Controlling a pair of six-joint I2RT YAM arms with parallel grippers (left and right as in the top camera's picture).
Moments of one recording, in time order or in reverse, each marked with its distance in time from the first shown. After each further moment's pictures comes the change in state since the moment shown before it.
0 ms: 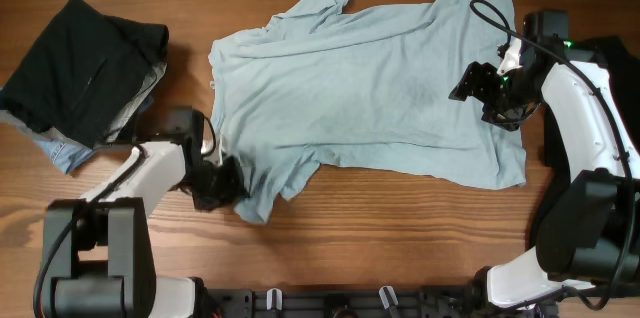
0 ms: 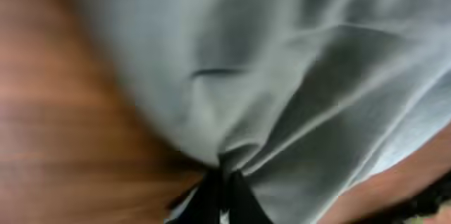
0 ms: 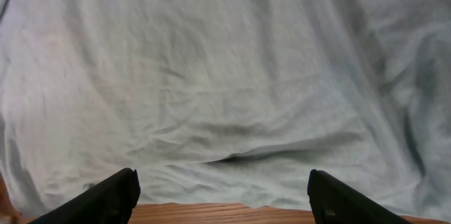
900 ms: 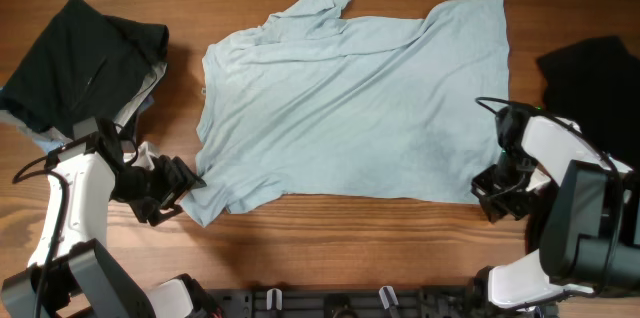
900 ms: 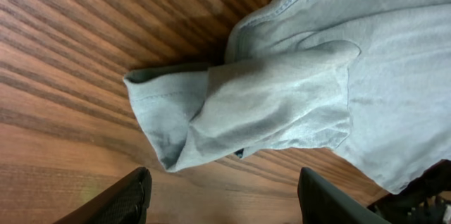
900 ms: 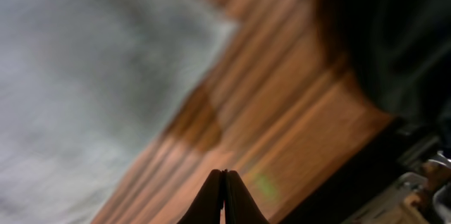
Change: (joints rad) left arm 0.424 -0.157 0.116 -0.330 -0.043 0.102; right arm -0.076 -0.020 -0.492 -0.092 0.440 0.430
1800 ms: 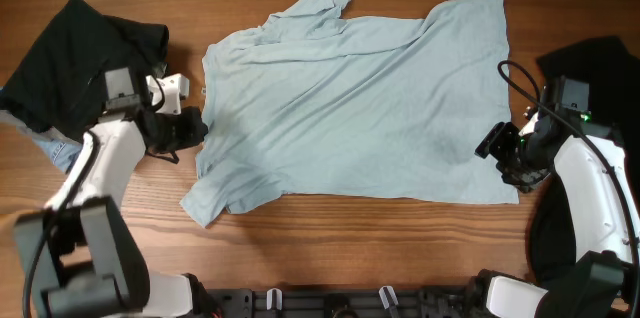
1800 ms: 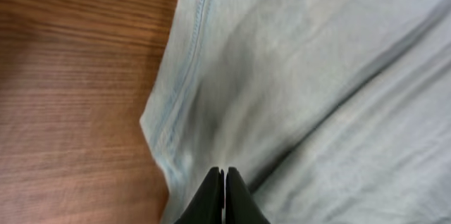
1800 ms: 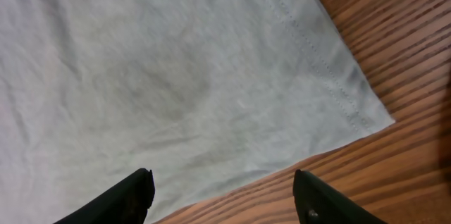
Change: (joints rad) left arm -0.220 0.183 0.095 0.517 0.004 0.225; right arm -0.050 -0.307 0.081 0.145 -0.309 -0.333
